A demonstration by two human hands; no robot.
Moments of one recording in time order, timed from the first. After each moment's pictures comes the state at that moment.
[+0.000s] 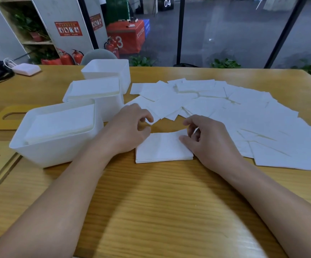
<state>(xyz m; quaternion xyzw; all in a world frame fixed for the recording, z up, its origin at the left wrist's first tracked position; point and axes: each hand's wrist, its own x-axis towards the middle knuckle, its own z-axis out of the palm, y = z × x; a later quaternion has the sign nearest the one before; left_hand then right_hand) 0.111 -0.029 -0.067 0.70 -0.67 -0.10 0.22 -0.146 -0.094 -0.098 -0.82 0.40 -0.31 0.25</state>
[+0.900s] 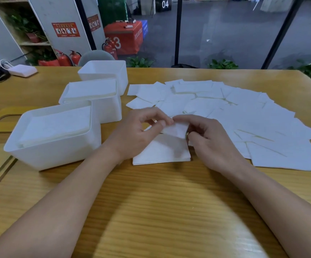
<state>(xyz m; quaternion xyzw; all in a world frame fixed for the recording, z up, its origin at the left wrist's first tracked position) 0.079 -0.023 -0.065 0.55 -0.69 -0.20 0.42 -0.152 -0.084 -0.076 -0.79 0.35 -0.33 0.38</state>
